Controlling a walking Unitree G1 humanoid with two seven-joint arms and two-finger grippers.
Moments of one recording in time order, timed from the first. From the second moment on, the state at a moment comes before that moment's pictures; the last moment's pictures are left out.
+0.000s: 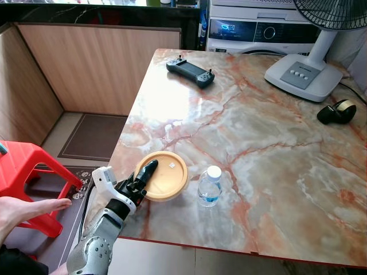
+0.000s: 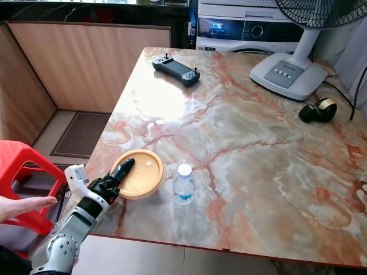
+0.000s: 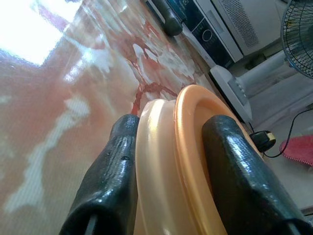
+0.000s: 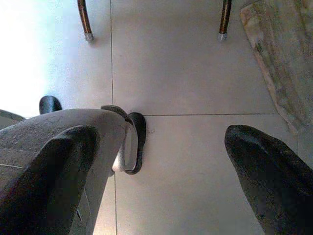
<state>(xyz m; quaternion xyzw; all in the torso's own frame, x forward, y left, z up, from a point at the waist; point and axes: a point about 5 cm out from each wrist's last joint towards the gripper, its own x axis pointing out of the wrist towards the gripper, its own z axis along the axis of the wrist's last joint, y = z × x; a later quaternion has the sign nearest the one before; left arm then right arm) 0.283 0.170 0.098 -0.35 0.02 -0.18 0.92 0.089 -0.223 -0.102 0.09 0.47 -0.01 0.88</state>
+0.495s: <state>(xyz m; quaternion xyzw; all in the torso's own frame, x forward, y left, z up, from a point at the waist) 0.284 0.181 0.106 -0.35 -0.01 -0.14 0.93 0.089 -0.224 -0.102 0.09 0.47 -0.01 0.88</state>
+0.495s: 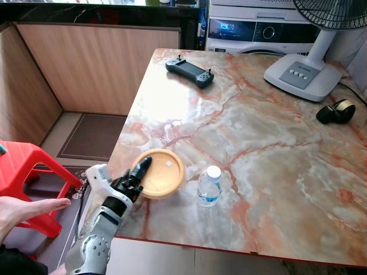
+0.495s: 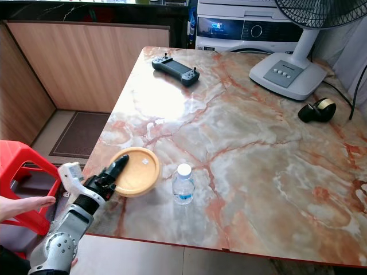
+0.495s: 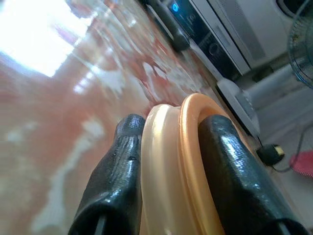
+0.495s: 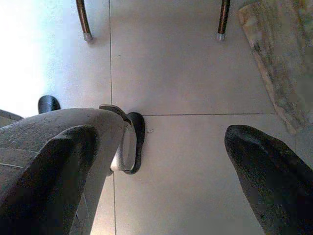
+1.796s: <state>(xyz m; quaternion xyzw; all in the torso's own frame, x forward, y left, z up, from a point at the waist) 0.277 0.166 0.186 -0.13 -0.08 -0.16 0.98 0.090 -0.213 -0.103 0.11 0.45 -0.04 0.89</state>
